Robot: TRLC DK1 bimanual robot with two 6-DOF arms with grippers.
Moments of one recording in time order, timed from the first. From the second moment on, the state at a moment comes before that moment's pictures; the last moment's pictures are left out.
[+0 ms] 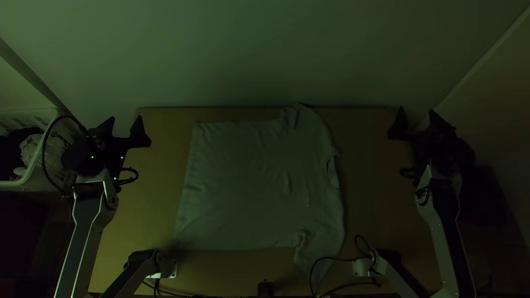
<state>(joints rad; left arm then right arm) 0.15 0.90 0.90 0.07 0.05 0.03 -0.10 0.98 0.92 0.14 -0.01 -0.03</state>
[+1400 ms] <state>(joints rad) 0.01 1.89 1.74 -0.32 -0.07 0.02 0.10 1.81 1.59 -0.11 0.07 0.08</state>
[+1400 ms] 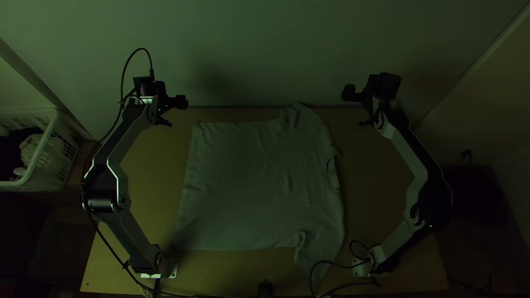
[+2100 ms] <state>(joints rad) -0.03 2.18 1.94 -0.57 -0.12 0.02 0.12 2.00 1.74 -0.25 0.07 0.18</state>
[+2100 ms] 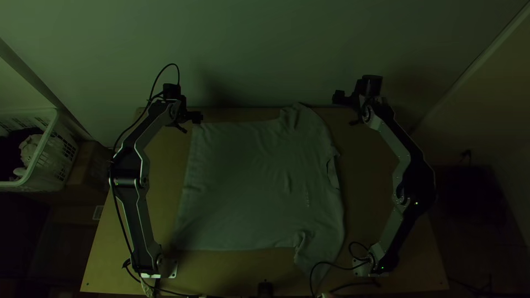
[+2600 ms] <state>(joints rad) -0.05 2.26 1.96 -0.58 -0.14 0.02 0.12 2.04 1.76 -0.26 0.07 0.18</state>
